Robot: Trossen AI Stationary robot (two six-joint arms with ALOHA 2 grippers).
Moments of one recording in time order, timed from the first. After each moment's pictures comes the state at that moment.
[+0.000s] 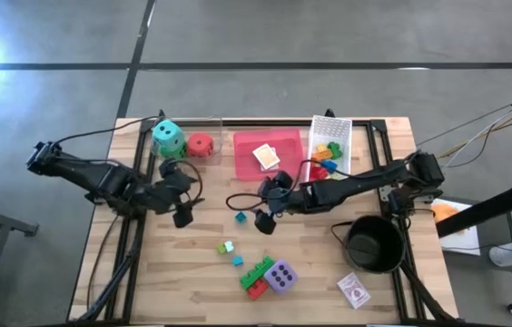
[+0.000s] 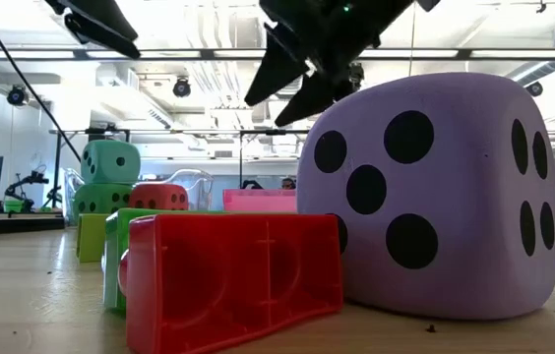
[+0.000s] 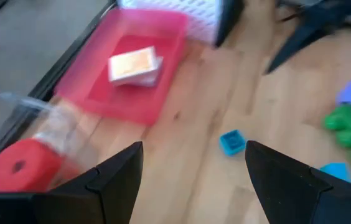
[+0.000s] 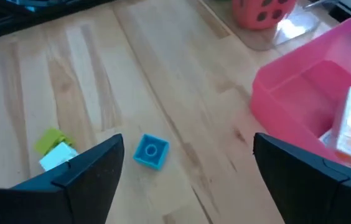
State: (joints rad) left arm -0.35 0.99 0.96 -0.85 -0.57 -0.46; right arm 0.15 1.75 1.24 -0.23 0.38 0.47
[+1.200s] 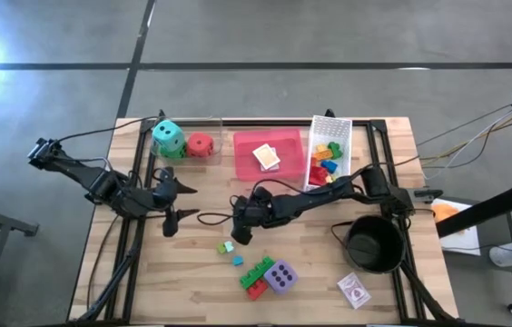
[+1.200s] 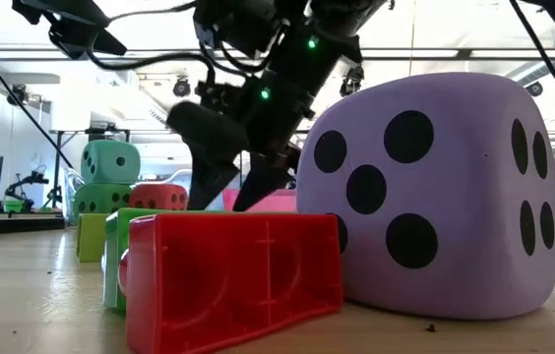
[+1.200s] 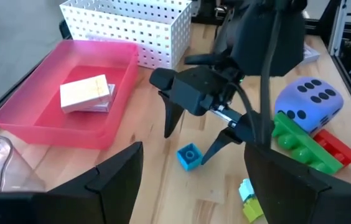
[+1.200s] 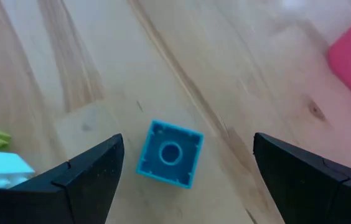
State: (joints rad) left arm -0.47 0.75 0.71 -0.57 -0.54 -0.37; right arm 0.15 2.21 1.62 -0.42 0.37 0.58
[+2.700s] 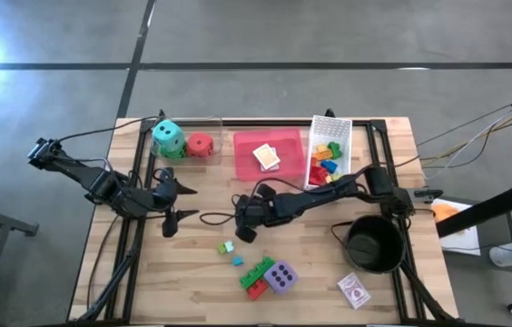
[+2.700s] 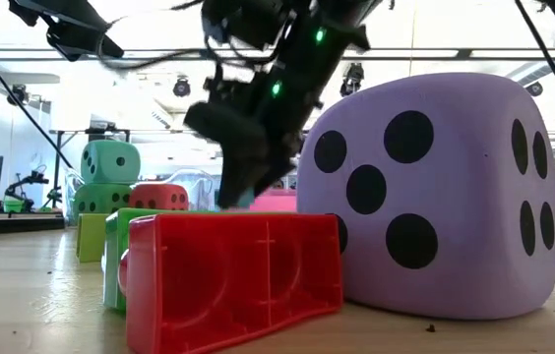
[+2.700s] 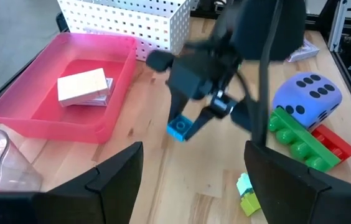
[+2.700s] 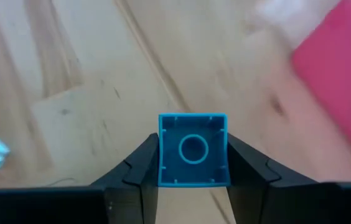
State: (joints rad) left arm -0.47 0.76 0.71 -0.59 -0.53 -0.39; right arm 0.15 2.18 1.61 -0.50 0.41 0.54
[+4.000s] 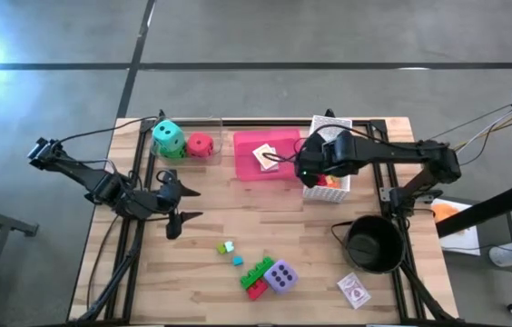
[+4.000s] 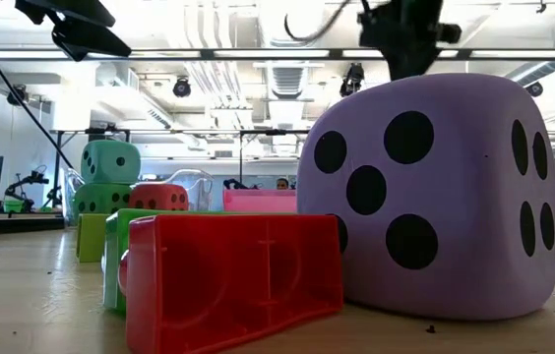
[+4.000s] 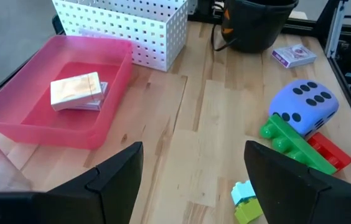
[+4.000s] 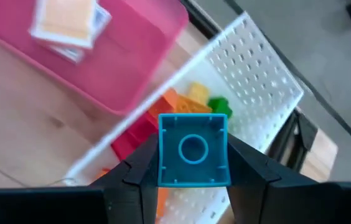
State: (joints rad) left arm -0.47 0.80 0.71 -0.53 -0.53 -0.40; right arm -0.04 1.58 1.54 -1.44 0.61 0.81
